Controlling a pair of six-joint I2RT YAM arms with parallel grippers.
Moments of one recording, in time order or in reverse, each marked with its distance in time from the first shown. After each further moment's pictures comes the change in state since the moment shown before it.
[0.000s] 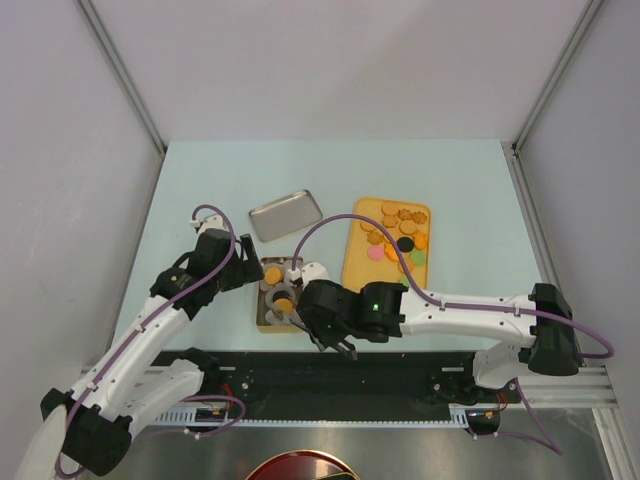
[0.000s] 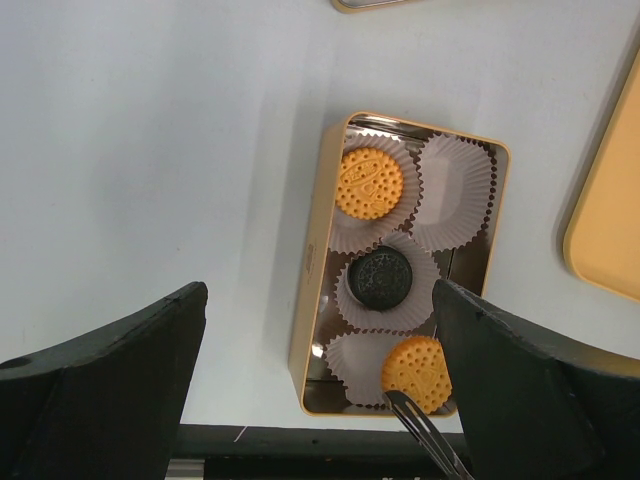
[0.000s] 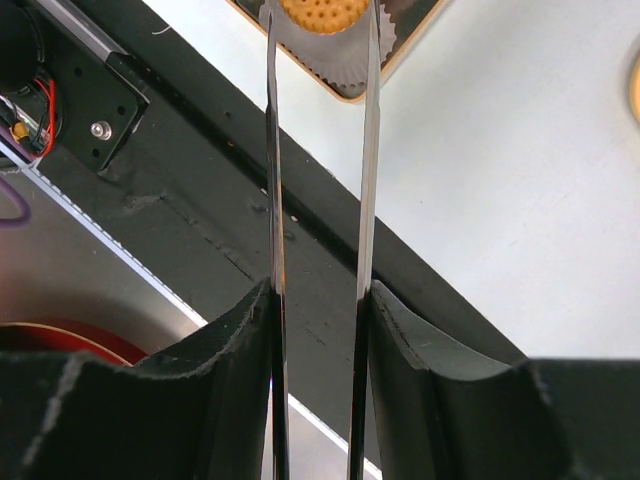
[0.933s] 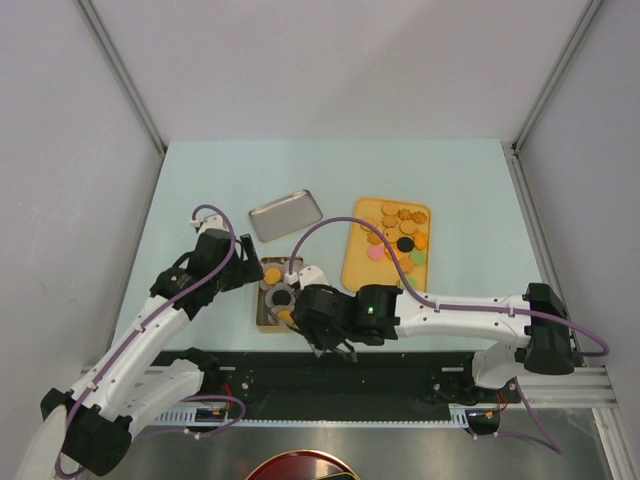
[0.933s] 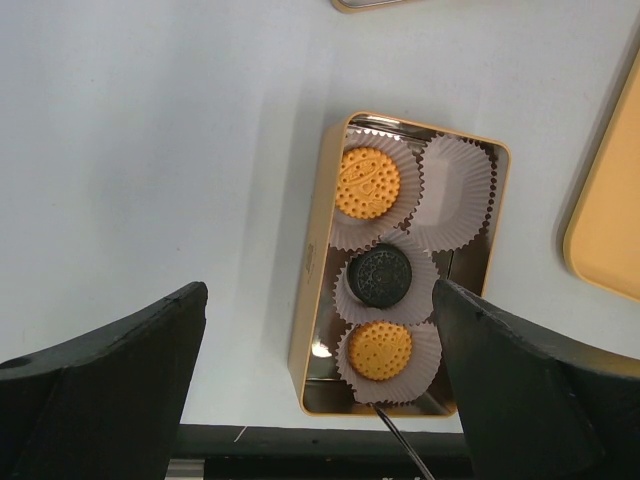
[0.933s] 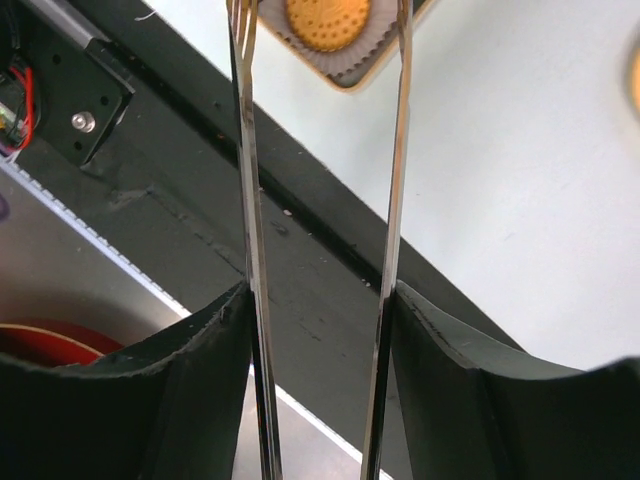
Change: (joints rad) left arm 0.000 0.000 0.000 0.000 0.000 0.000; right arm 0.021 0.026 0.006 -0.016 0.012 0.011
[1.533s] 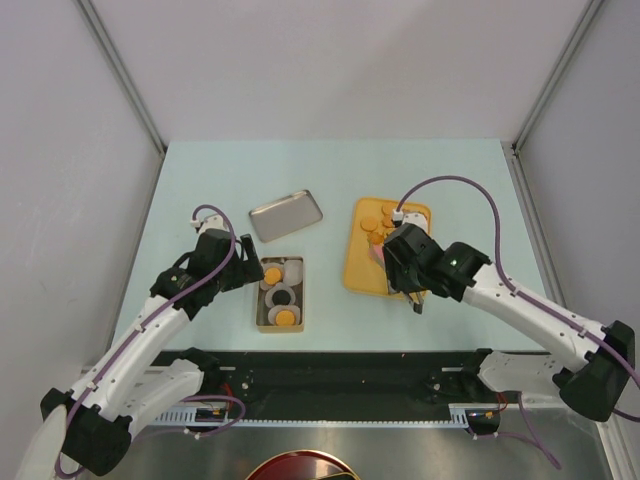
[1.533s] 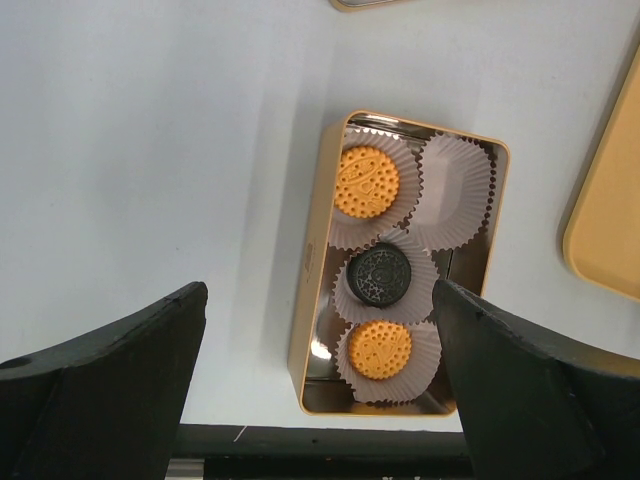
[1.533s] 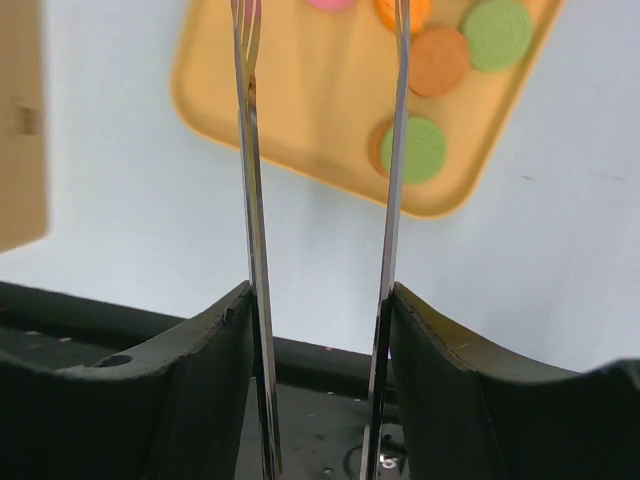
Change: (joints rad) left arm -0.003 0.000 0.000 0.001 0.000 0.000; right arm -0.534 -0.355 -0.180 -0.156 0.099 -0.060
